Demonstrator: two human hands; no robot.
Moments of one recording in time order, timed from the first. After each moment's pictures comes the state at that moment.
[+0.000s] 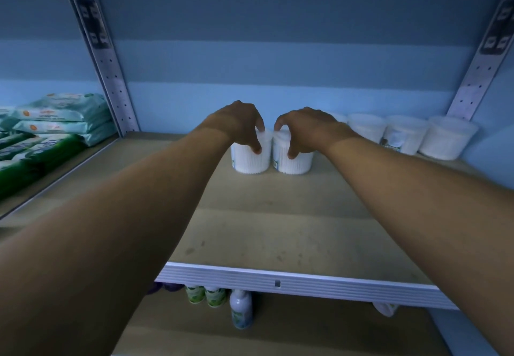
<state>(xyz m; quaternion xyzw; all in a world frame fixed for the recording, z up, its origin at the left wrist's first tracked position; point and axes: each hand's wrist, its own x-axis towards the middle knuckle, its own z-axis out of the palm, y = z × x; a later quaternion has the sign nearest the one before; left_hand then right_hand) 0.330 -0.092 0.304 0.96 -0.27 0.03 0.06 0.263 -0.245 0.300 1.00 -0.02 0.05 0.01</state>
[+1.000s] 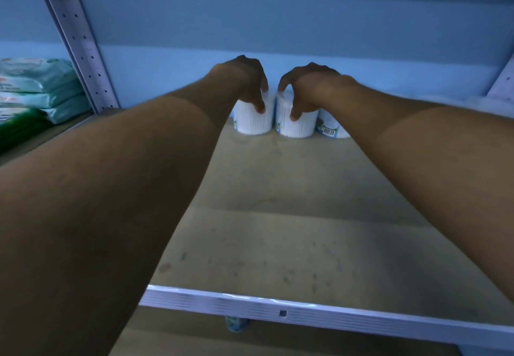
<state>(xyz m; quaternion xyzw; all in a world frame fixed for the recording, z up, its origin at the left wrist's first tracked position) 0.415 -0.125 0.304 0.96 -0.26 0.06 0.00 0.331 -0.254 0.307 0.99 -0.05 0.04 0.09</state>
